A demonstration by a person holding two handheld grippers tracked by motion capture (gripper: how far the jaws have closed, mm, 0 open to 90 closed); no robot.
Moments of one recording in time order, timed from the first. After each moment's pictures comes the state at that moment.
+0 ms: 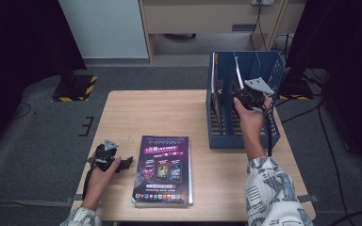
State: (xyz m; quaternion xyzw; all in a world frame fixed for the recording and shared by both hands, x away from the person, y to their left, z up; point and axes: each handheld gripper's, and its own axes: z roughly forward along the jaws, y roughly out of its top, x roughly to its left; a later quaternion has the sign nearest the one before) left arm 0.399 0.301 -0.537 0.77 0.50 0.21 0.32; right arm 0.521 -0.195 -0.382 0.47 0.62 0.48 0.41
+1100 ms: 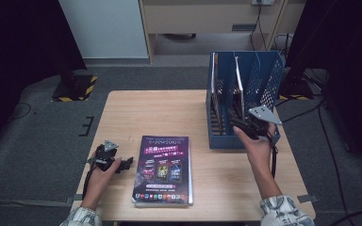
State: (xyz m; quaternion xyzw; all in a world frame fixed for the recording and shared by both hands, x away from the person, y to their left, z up) left arm 0.397 0.300 -0.537 0.77 0.51 0.21 0.32; right arm 0.436 -0.199 -0.414 0.45 0.63 0.51 0.37
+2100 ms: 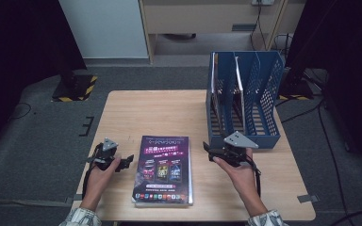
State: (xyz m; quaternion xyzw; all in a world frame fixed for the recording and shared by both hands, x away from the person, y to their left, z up) left arm 0.390 0.292 -0.517 0.78 0.48 0.21 0.35; right arm 0.380 -0.142 -0.459 0.39 0.72 0.52 0.25
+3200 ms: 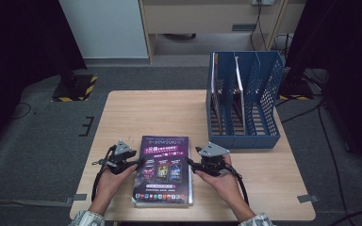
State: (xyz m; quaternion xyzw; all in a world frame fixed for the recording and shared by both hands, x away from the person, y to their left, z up) left arm 0.379 0.254 -0.511 0.79 0.44 0.17 0.39; right arm 0.369 -0.088 -0.490 0.32 0.80 0.47 0.19
